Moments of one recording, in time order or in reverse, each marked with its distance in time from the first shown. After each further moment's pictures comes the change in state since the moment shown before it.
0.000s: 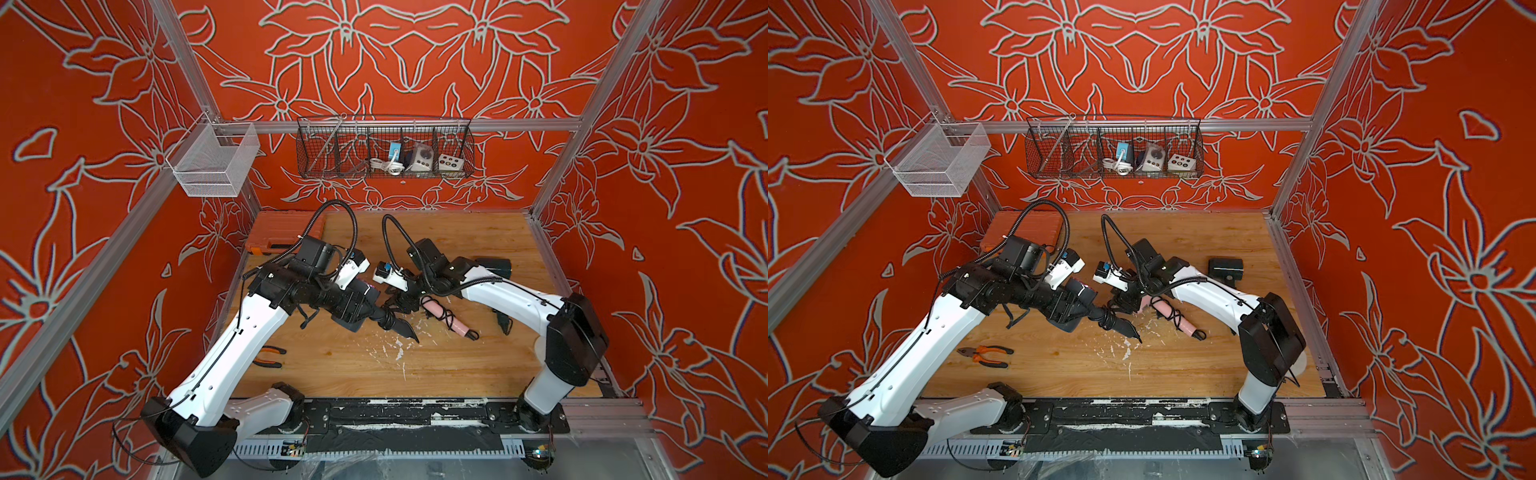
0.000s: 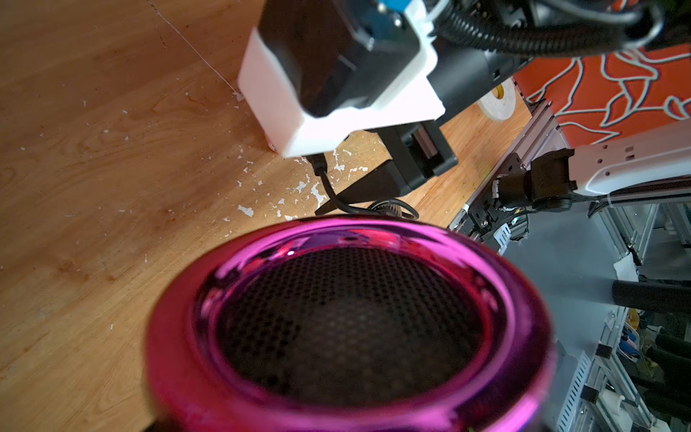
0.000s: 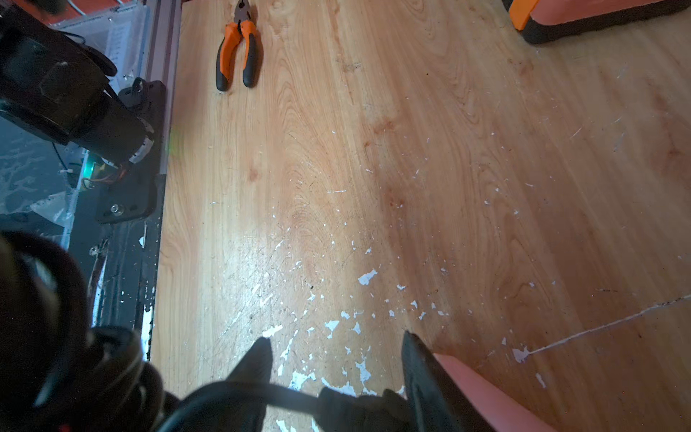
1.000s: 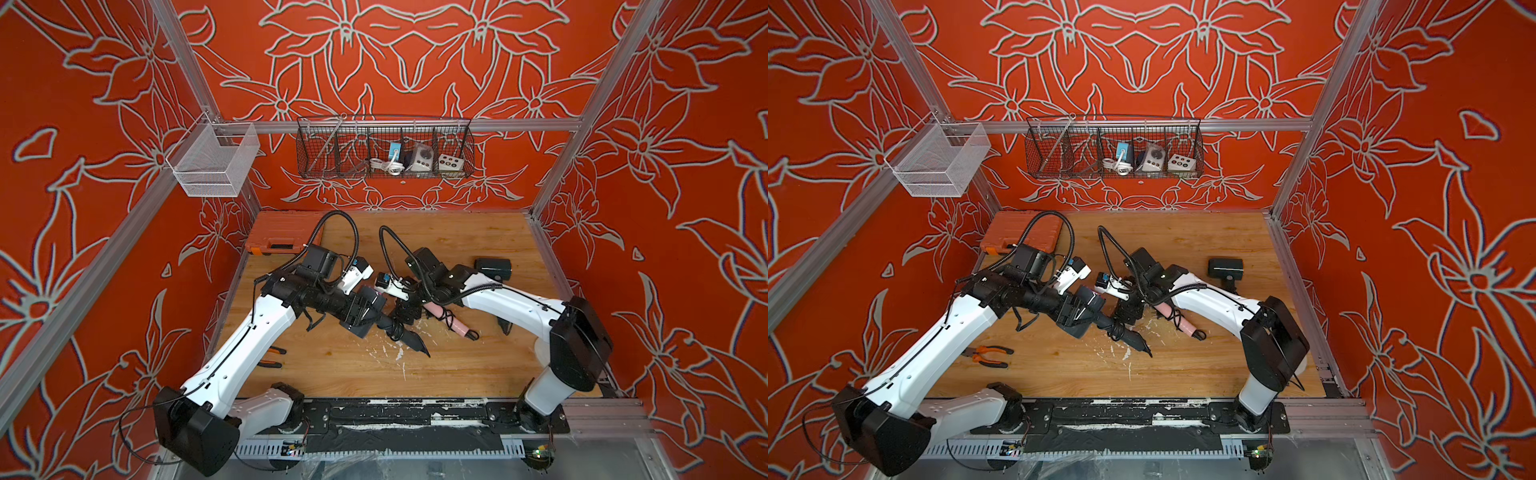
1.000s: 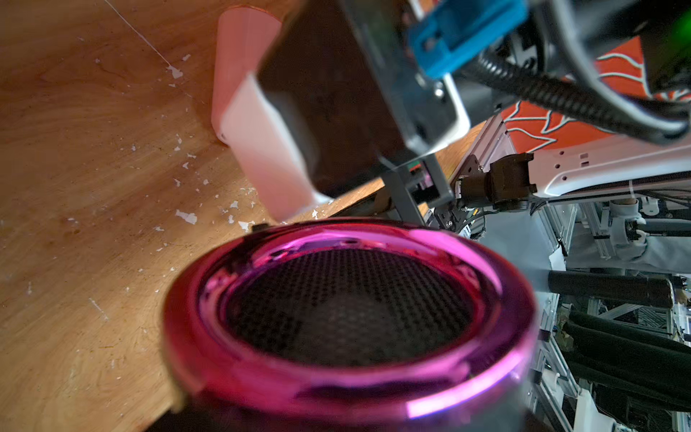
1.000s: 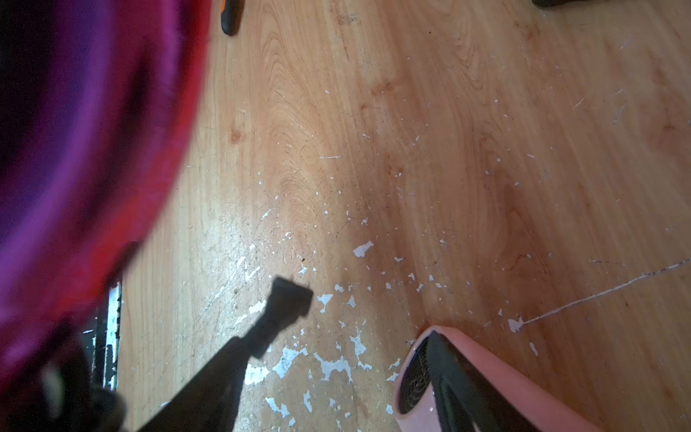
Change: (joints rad) left arm 0.053 0.005 -0.196 0.185 0.182 -0.028; right arm 0.032 -0.032 -0.072 0.002 0.099 -0.052
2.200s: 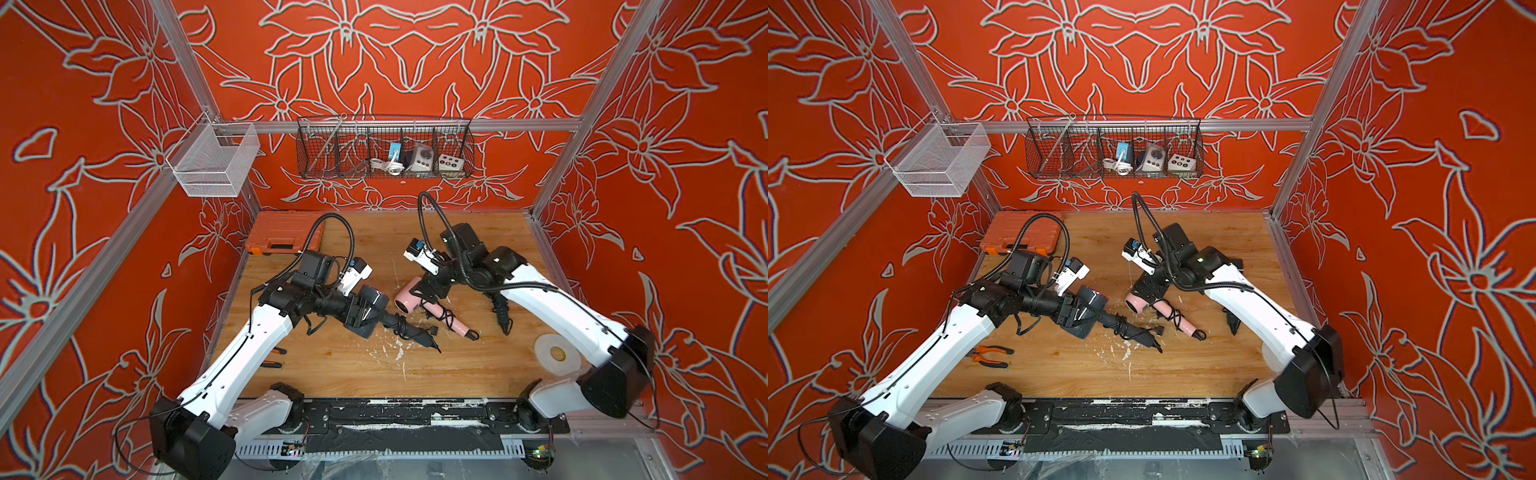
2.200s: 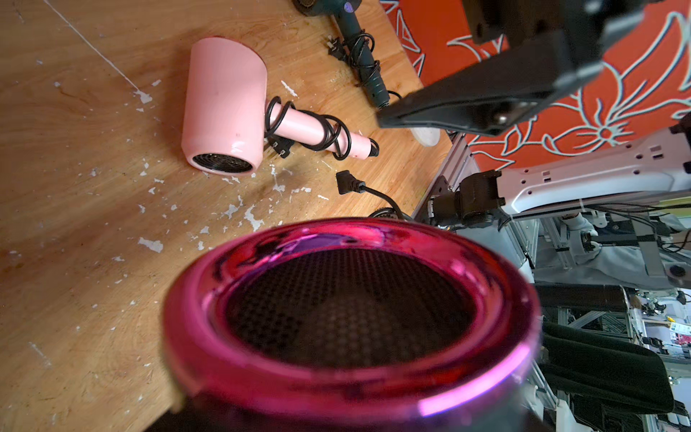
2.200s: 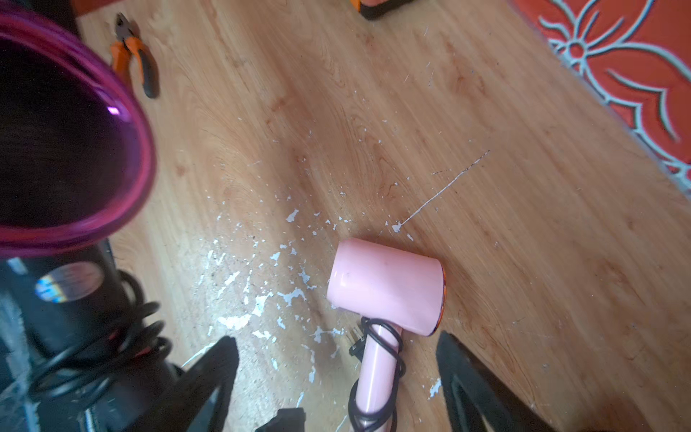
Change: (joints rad) left arm 0.007 -0.059 -0.063 0.126 0.103 -0.078; right arm -0.137 -0.292 0.113 -0.280 0.110 0.203
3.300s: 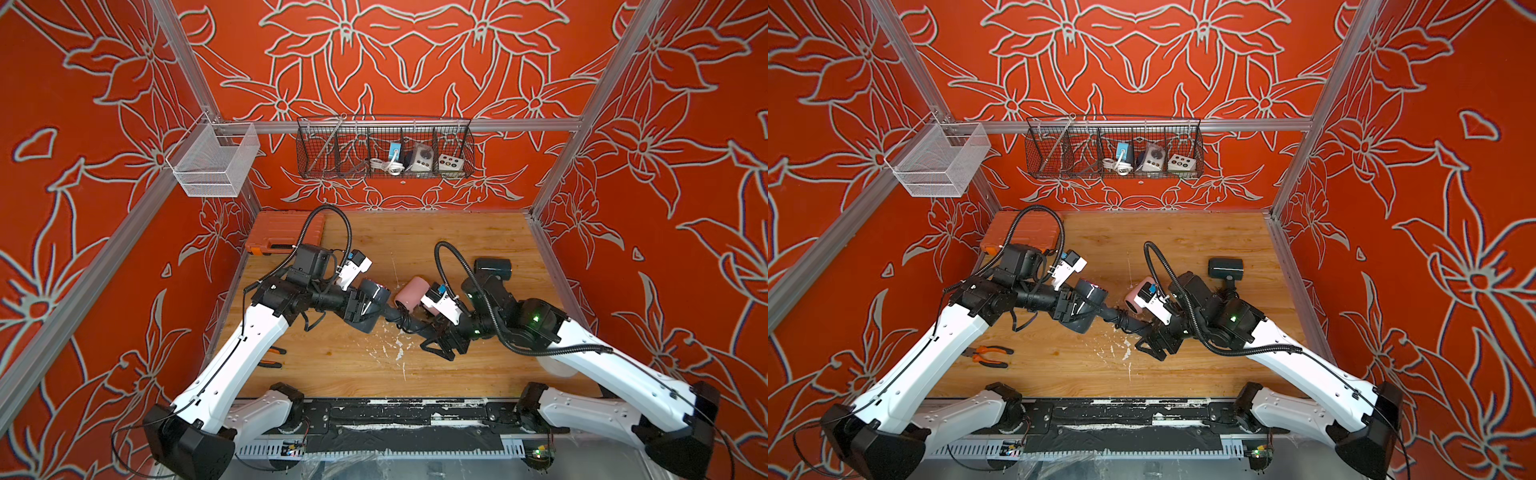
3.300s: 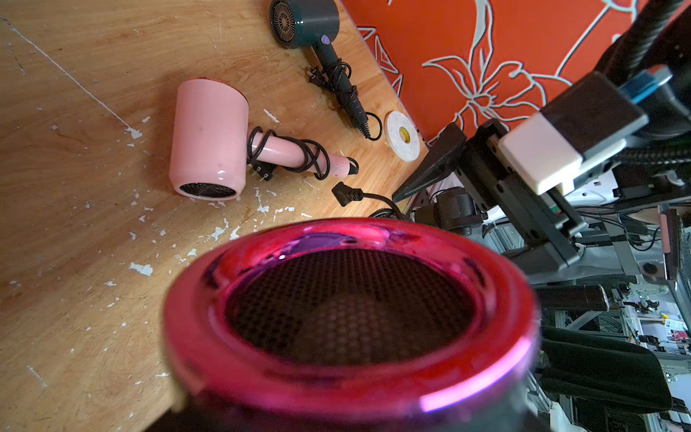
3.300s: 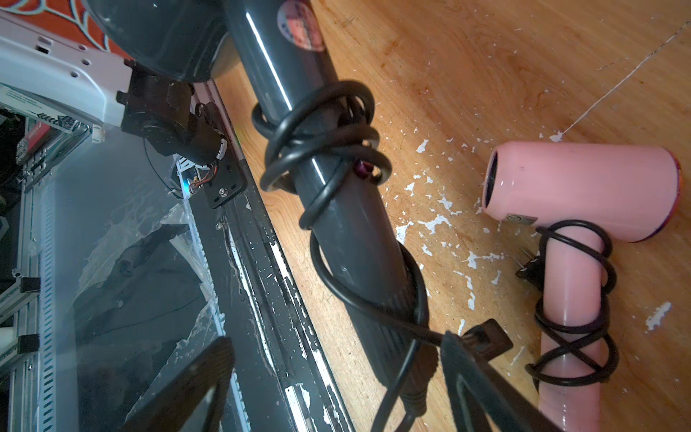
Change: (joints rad) left arm 0.001 -0.010 0.064 -0.021 0.021 -0.016; right arm 0.199 -0.330 -0.371 0.043 -0.071 0.333
